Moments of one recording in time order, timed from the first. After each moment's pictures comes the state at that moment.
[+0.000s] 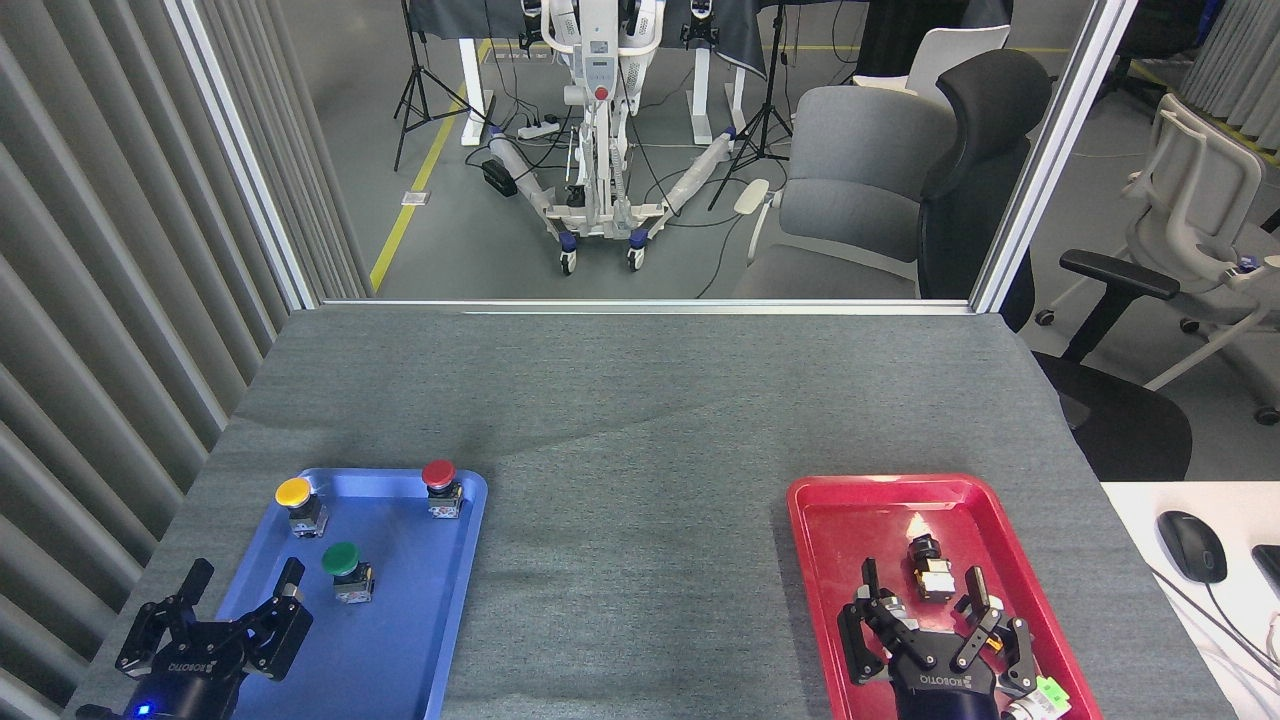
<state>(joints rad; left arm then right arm) 0.06 0.29 0.17 -1.42 -1.15 -0.30 0.22 0.17 0.16 -0.09 -1.68 1.60 -0.03 -0.19</state>
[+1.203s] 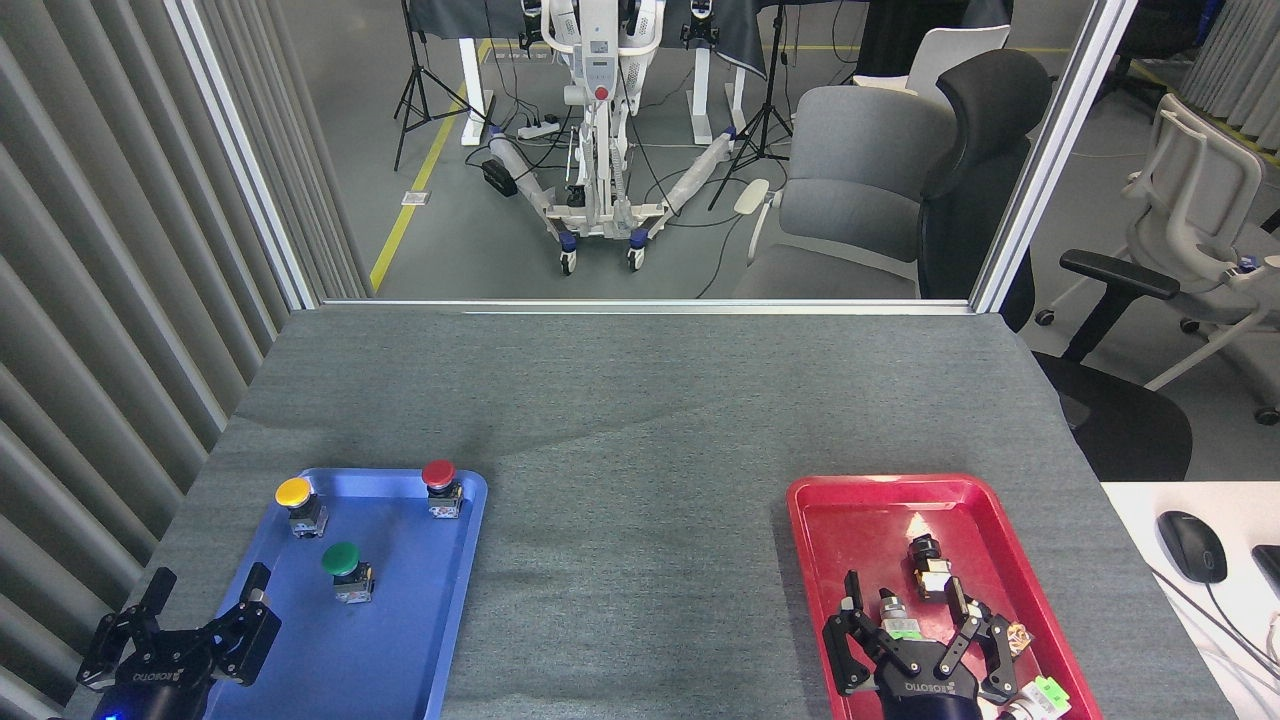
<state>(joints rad) 0.06 0.29 0.24 -1.39 -1.18 -0.31 0.24 0.17 0.16 -0.09 -1.65 1.59 -0.06 -0.14</state>
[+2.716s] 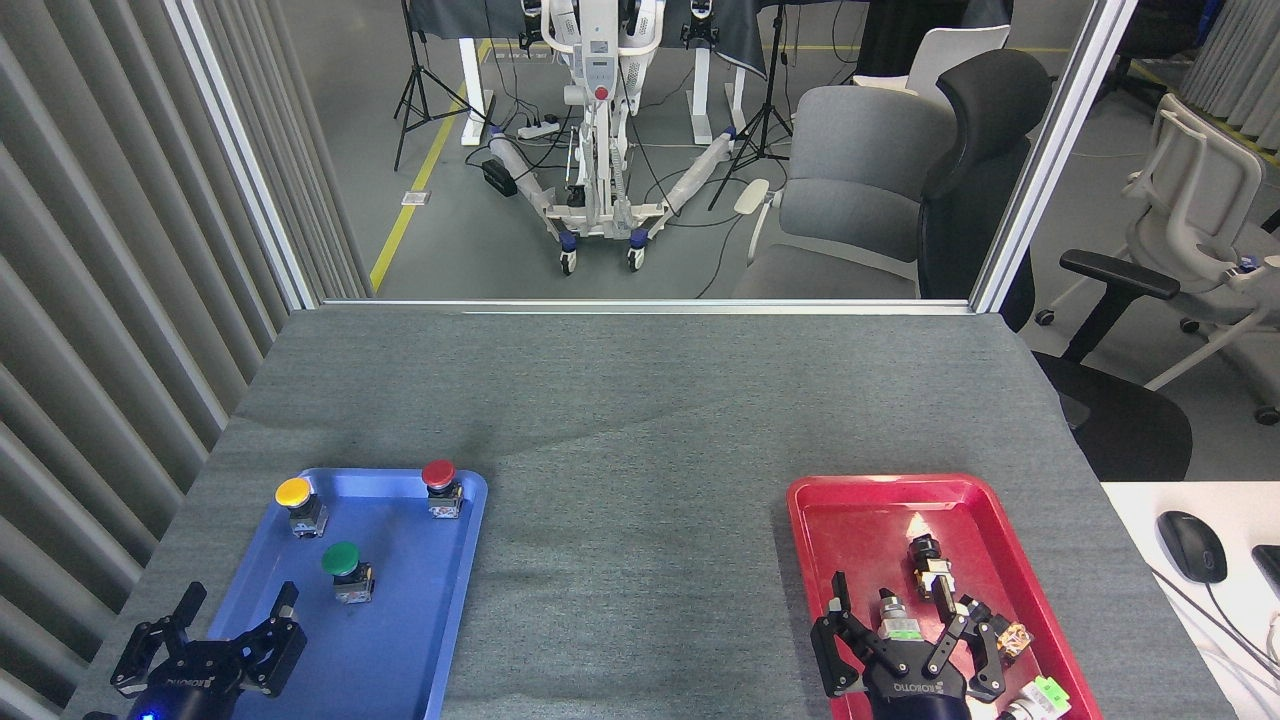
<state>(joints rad) 0.02 0.28 0.19 -1.27 -1.27 -0.30 0.23 0.18 0.16 -0.06 -1.65 1.60 -0.06 -0.14</state>
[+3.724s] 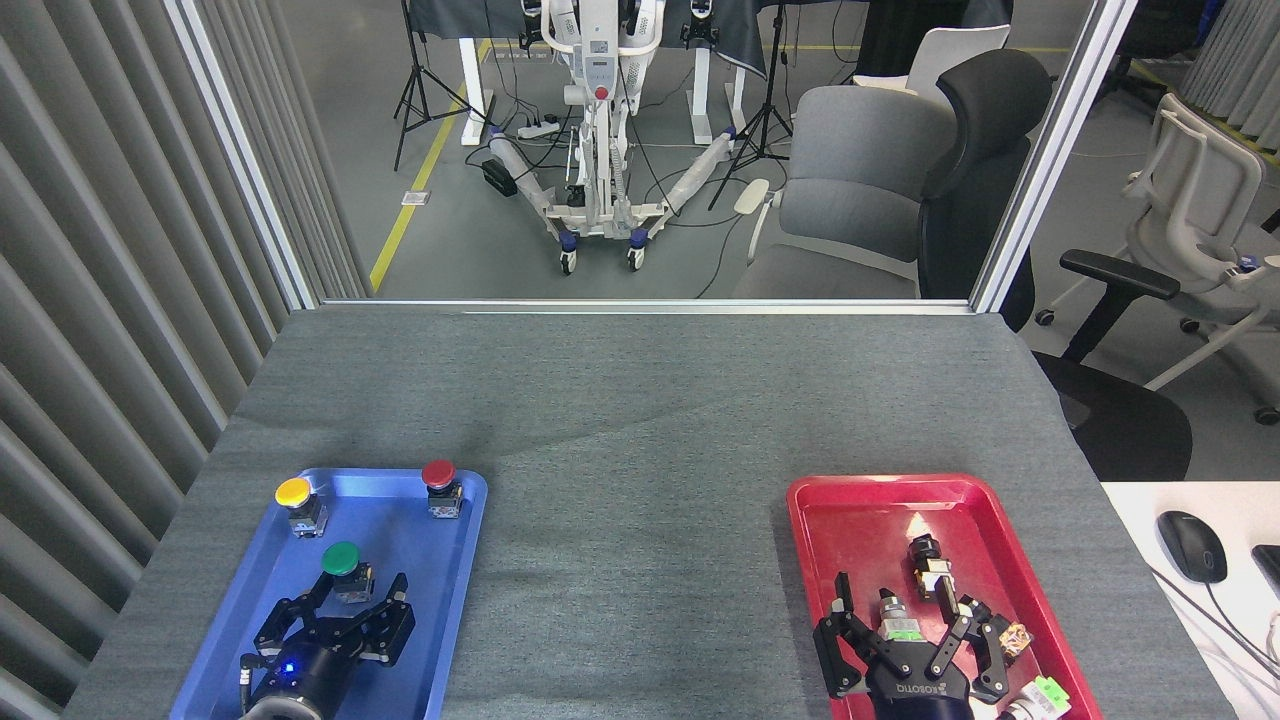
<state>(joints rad) -0.23 0.19 -0.01 -0.90 -1.34 -0.22 0.23 0.18 0.15 -0.06 -1.65 1.60 -0.06 -0.15</state>
